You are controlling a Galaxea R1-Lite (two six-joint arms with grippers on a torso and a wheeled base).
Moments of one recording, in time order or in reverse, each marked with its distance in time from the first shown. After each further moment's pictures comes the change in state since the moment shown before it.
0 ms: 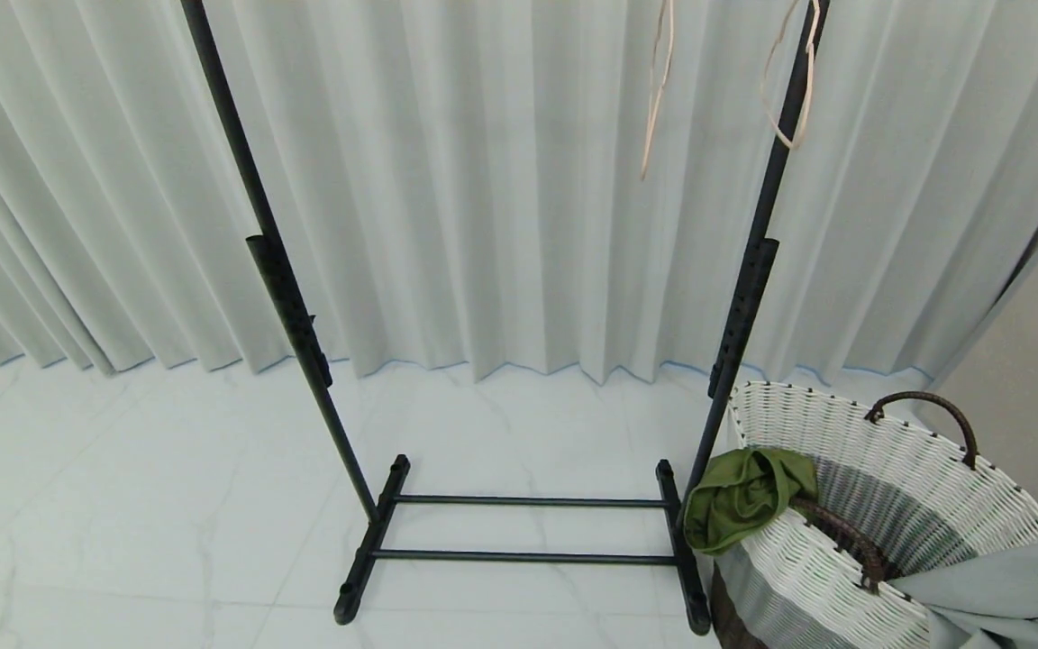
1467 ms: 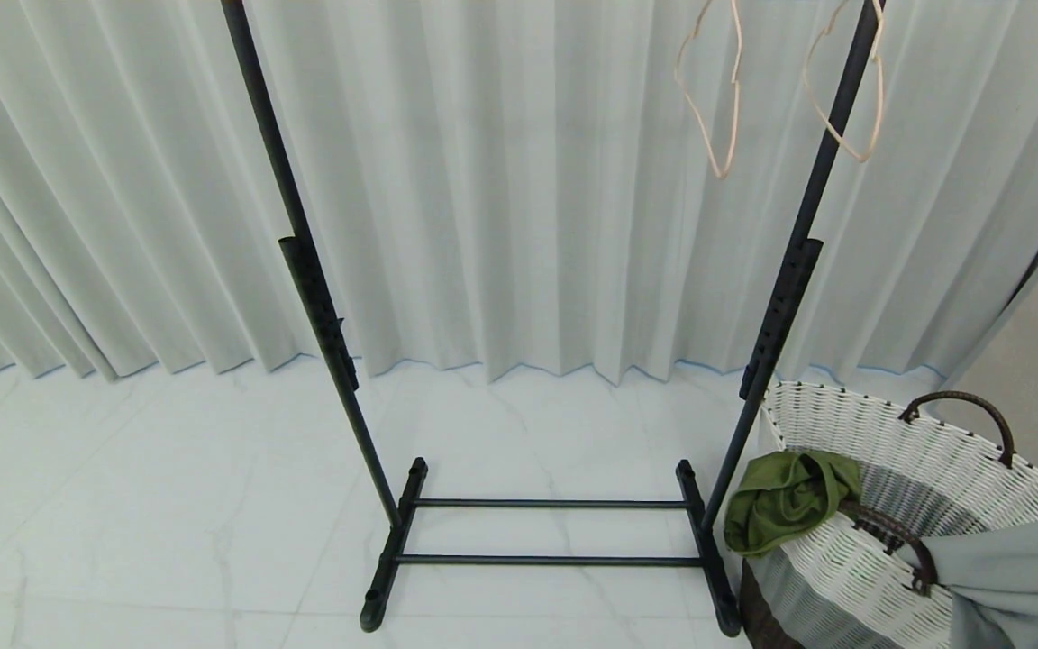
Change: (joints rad) left arm -0.002 0.000 0.001 -0.013 -0.001 -0.019; right arm 0.542 0.180 -0.698 0.655 0.052 0.239
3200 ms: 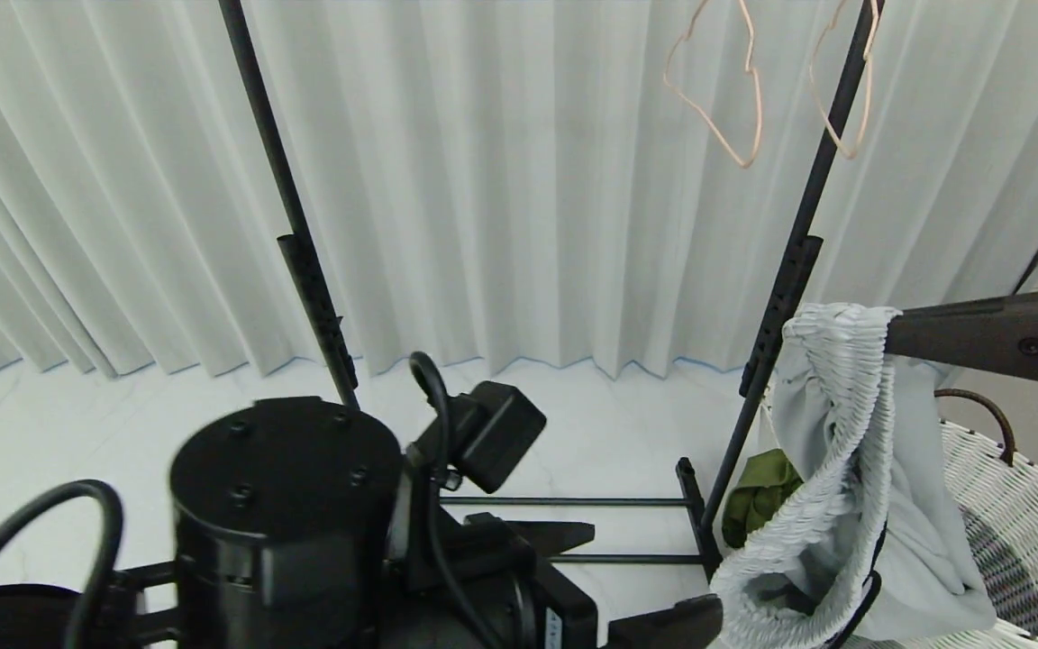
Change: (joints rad) left arm -0.988 1.565 -0.664 -0.555 -0.064 -0.453; right arm 0.371 0.297 0.118 -0.696 0.177 0.414
